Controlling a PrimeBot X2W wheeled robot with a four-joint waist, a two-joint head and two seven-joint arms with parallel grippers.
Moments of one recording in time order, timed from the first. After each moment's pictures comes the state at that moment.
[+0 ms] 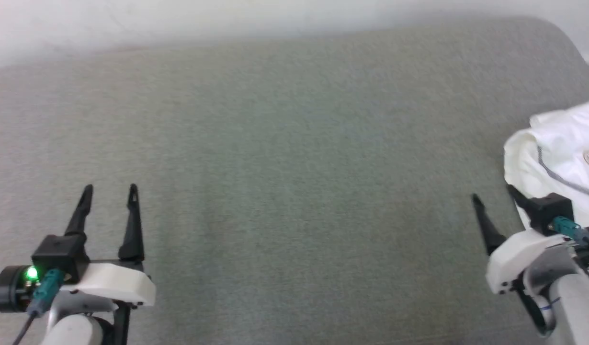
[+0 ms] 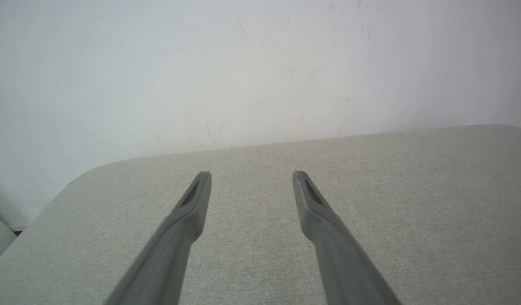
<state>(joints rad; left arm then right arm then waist) -0.08 0.54 -0.31 -0.09 -0.47 0.37 -0.18 -0.24 -0.29 0.07 0.38 0.11 0.13 -0.03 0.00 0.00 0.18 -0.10</state>
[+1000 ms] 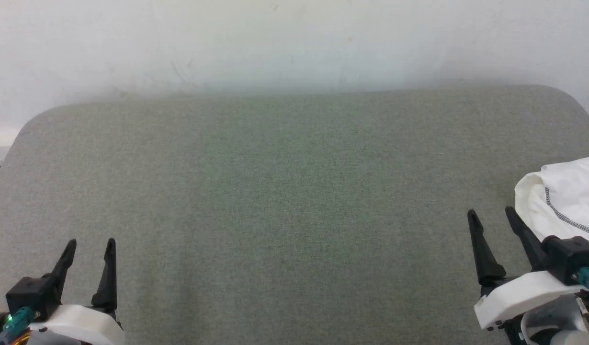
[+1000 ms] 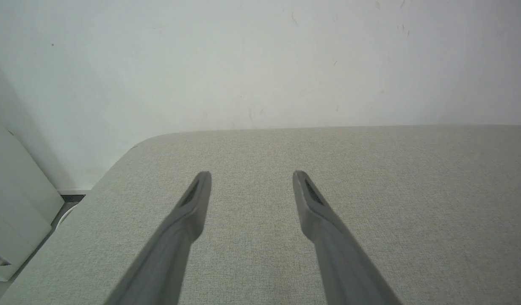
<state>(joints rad) 0.04 0.51 -0.16 0.15 -0.51 0.10 -0.26 0.05 -0.06 -0.05 -0.08 0.15 0.13 0.04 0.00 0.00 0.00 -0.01</state>
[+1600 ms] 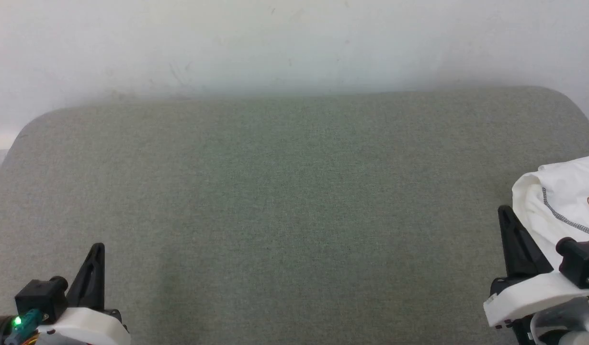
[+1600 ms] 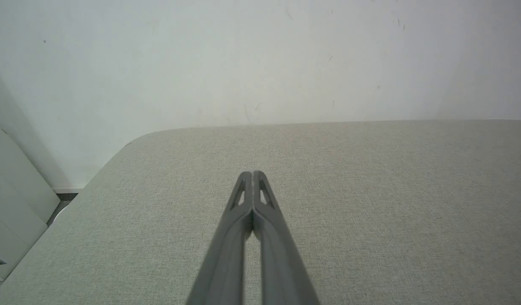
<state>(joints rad) 0.04 0.48 -0.14 0.16 -0.47 0.09 -0.25 0.05 -0.05 -0.09 -0.08 0.16 0.13 0.00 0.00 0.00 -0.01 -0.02</state>
